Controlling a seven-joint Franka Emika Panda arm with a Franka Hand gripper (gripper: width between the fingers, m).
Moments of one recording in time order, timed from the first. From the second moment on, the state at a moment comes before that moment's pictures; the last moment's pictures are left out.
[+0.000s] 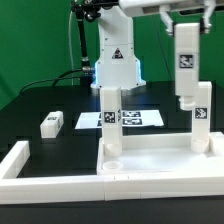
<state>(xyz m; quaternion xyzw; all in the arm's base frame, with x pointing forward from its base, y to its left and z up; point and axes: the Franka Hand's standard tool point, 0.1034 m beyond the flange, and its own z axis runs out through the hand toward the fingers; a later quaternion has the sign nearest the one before) 0.605 0.094 0.212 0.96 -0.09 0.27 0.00</state>
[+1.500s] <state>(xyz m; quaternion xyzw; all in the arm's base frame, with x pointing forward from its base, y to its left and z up) 0.617 0.095 0.161 0.96 -0.02 0.27 0.00</state>
